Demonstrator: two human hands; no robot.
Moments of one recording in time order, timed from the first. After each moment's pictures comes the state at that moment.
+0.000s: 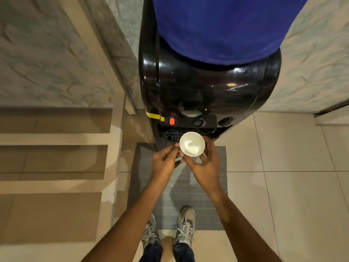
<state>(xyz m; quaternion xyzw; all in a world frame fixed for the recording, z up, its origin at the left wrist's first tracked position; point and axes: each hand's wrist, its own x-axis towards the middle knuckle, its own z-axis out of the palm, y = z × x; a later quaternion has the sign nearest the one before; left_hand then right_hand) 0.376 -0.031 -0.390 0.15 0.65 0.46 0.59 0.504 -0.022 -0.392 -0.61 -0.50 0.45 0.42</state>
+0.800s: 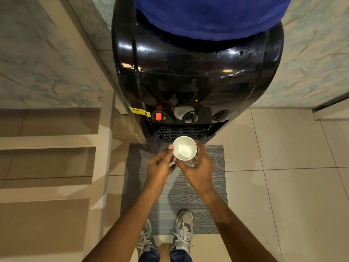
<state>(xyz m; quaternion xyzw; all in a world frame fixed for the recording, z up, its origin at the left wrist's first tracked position) 0.392 -0.034 -0.428 0.11 0.62 0.47 0.61 0.516 -0.022 -0.451 -0.62 -0.53 0.43 0.38</state>
